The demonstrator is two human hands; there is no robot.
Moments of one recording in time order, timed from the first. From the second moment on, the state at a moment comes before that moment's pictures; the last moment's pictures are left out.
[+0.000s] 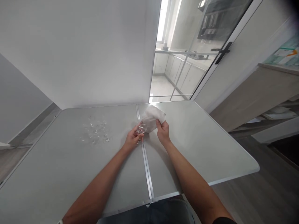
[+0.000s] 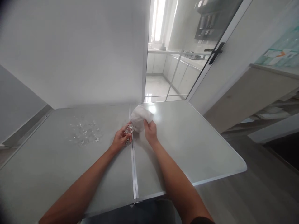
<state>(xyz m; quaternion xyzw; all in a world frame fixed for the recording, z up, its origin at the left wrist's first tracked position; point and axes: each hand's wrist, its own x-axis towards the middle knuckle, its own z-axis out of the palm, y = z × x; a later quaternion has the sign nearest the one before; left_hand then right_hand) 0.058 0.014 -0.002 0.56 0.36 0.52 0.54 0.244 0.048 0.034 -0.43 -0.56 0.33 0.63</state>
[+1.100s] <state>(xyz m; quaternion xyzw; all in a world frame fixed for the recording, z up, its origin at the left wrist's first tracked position) 0.049 0.010 0.010 0.50 0.32 0.41 0.70 0.278 0.041 0.066 -0.26 -0.84 0.34 0.35</state>
